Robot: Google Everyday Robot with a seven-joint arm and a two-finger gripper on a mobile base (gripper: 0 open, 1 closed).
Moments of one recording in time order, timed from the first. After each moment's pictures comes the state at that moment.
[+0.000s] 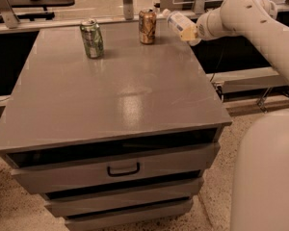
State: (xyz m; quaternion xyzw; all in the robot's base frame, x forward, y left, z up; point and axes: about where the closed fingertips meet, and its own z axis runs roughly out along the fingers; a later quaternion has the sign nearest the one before) arm 0.850 -0.188 0.894 -0.24 0.84 0.02 0.49
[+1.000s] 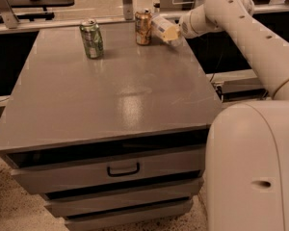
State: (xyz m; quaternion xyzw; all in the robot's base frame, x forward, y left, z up) arm 0.873 -0.124 0.878 -0.28 0.84 0.09 0.46
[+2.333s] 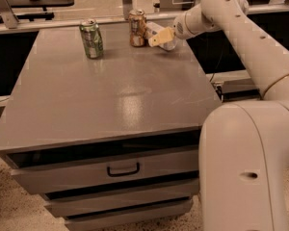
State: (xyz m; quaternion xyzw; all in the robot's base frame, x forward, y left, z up) arm 0.867 -0.098 0.867 -0.30 0.84 0.14 0.43
